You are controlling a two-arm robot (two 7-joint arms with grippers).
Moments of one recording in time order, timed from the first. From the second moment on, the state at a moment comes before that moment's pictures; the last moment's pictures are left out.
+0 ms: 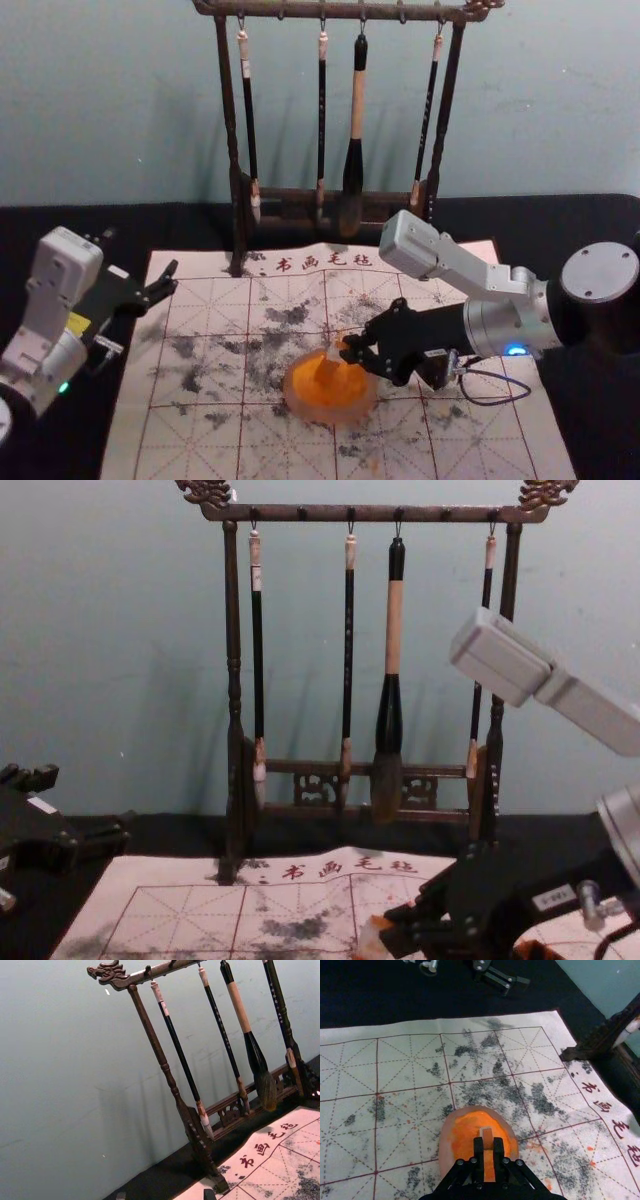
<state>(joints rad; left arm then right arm) -0.20 0.60 0.45 -1.41 -0.25 -0.12 0.03 0.64 0.56 -0.82 -1.37 0.27 0.30 0.81</state>
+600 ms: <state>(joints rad) -0.20 0.60 0.45 -1.41 -0.25 -0.12 0.03 0.60 0.61 -0.79 -1.44 0.27 0.33 0.79</state>
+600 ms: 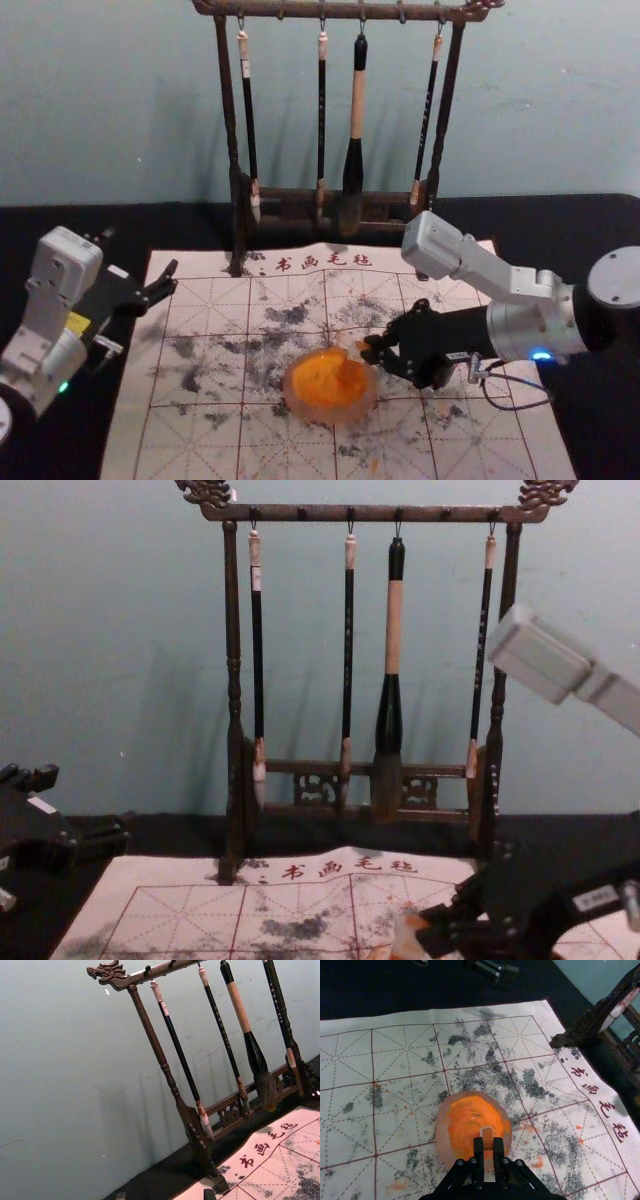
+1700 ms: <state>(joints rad) -0.20 0.60 0.45 -1.41 -0.25 -0.12 0.03 0.59 0.61 -0.80 -1.47 0.29 0.33 0.81</state>
